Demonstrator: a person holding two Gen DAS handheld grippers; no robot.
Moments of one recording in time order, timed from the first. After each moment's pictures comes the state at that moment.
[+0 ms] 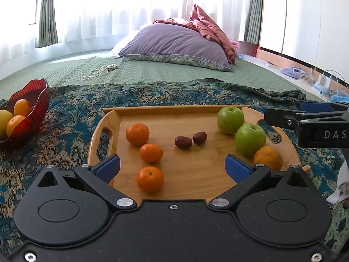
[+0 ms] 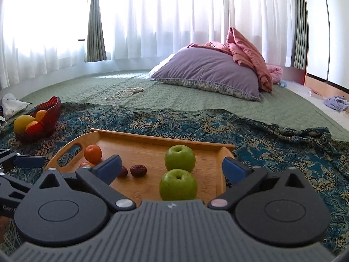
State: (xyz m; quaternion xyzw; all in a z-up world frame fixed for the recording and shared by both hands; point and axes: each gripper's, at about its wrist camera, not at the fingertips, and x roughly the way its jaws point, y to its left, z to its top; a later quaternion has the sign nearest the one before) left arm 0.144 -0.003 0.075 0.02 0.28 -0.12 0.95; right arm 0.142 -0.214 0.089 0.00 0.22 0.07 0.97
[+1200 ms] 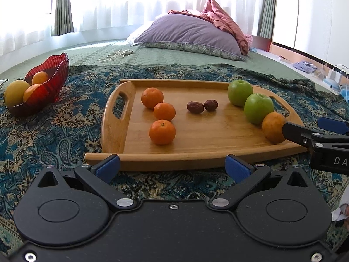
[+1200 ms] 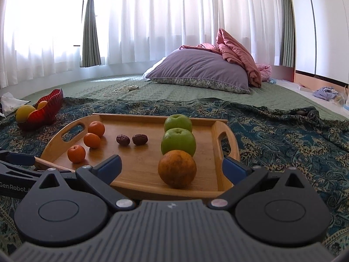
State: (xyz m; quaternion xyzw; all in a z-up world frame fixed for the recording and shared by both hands) left arm 0.101 0.008 0.039 0.01 0.30 -0.07 0.95; right arm 0.082 -0.212 0.039 0.01 0.20 0.04 0.98
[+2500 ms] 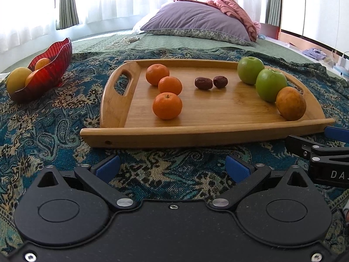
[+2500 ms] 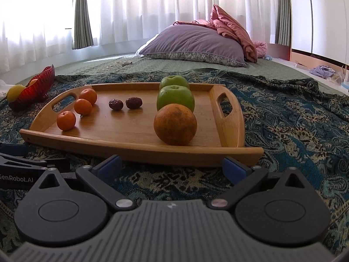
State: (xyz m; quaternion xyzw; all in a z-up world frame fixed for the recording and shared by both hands) left arm 0.105 0.001 0.007 0.03 0.33 -0.05 0.94; right arm 0.085 -0.209 0.000 0.02 0.26 0.02 0.96
